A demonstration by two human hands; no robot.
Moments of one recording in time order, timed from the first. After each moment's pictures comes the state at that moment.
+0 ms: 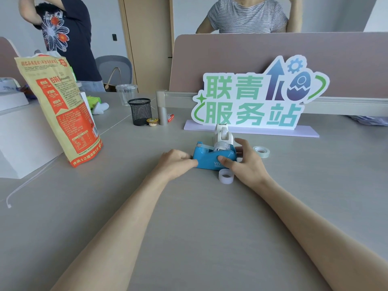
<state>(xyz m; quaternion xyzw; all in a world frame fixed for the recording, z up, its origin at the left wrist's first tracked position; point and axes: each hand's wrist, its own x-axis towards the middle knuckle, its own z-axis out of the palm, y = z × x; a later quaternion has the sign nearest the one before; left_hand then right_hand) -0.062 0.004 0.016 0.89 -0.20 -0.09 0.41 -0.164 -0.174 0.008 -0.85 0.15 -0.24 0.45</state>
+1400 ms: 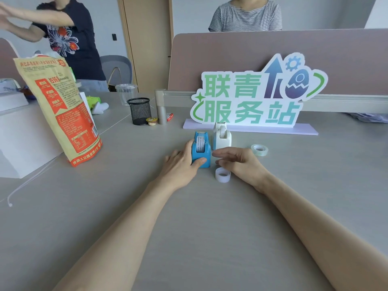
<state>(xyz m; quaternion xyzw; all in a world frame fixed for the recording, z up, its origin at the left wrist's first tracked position) -0.068 -0.012 -0.004 0.91 -0.31 0.07 0.25 -0.162 -0.181 0.002 -0.81 0.03 -0.15 0.56</state>
